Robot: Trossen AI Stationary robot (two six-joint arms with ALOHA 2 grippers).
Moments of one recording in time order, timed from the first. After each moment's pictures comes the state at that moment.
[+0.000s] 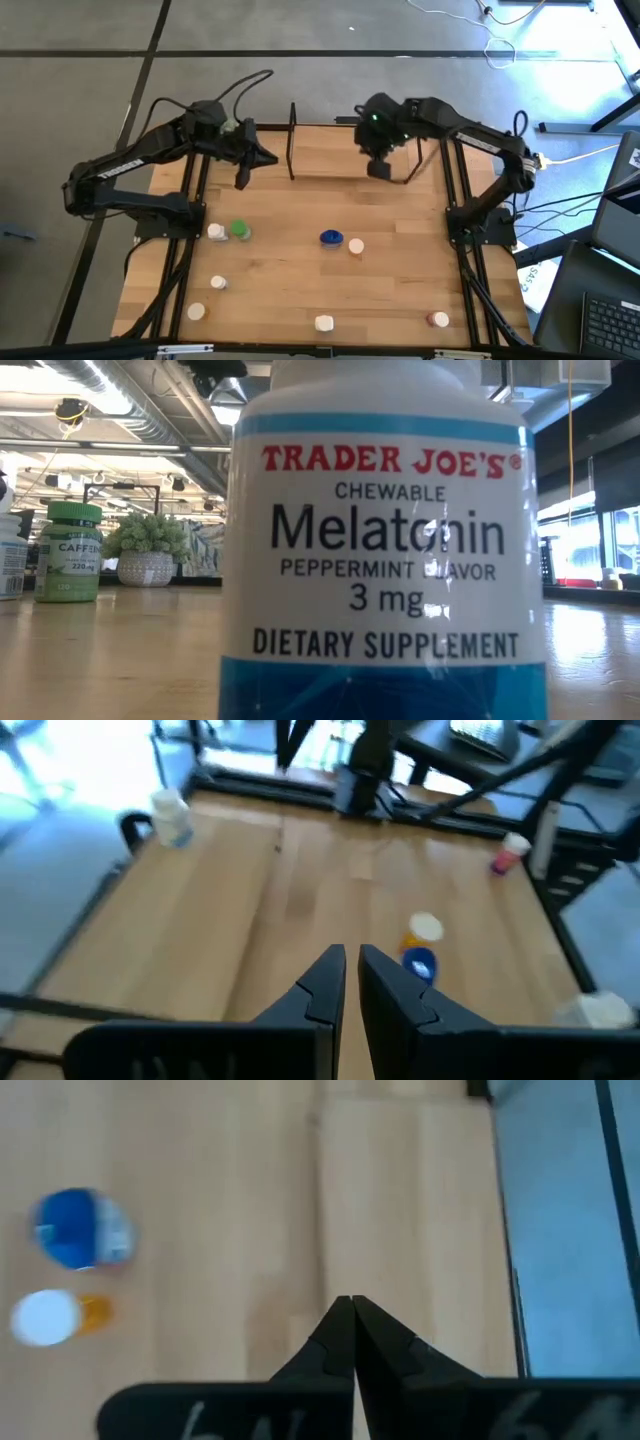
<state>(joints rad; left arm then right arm) 0.43 0.99 1.12 -0.52 0.33 0.00 -0.33 1.60 1.74 -1.17 -0.03 -0.32</state>
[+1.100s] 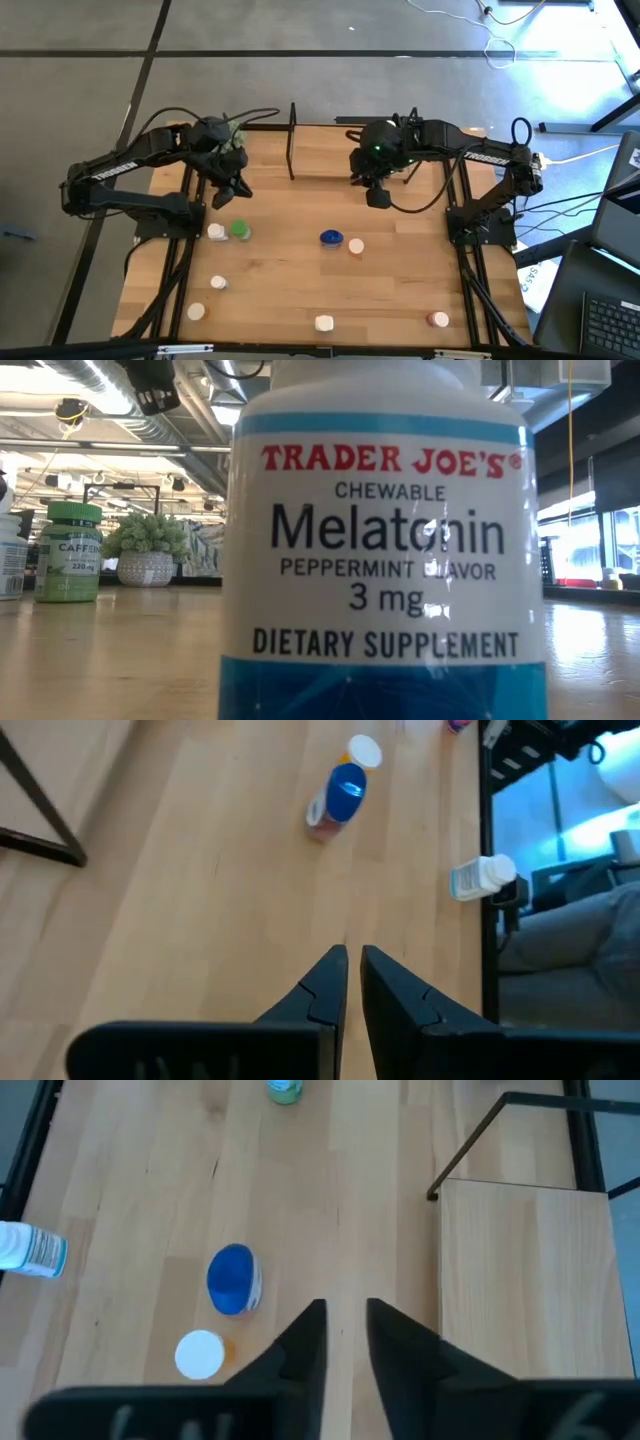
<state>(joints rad) 0.37 0.95 1.12 -0.97 0.44 -0.15 -0.11 1.57 1.74 -1.10 -0.11 -0.16</state>
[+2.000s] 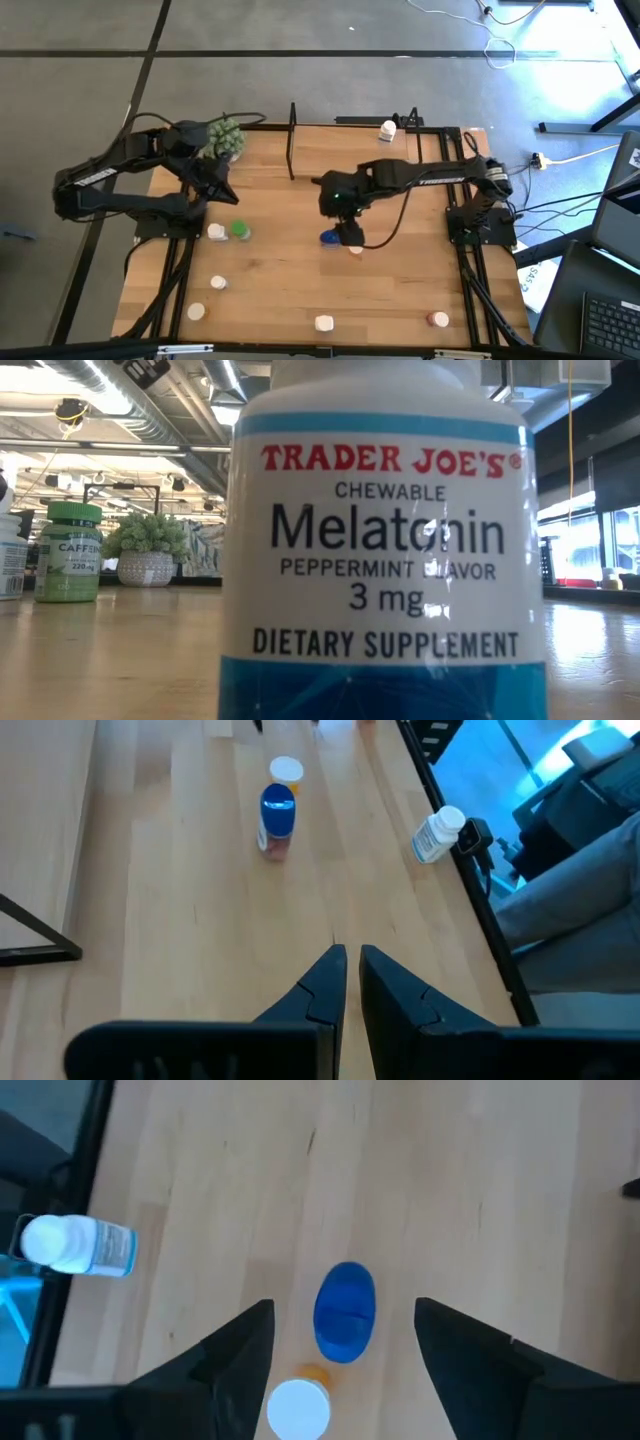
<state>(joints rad) 0.32 0.81 1.12 -1.01 0.49 0.14 0.07 1.83 1.74 -0.99 -0.18 0.00</state>
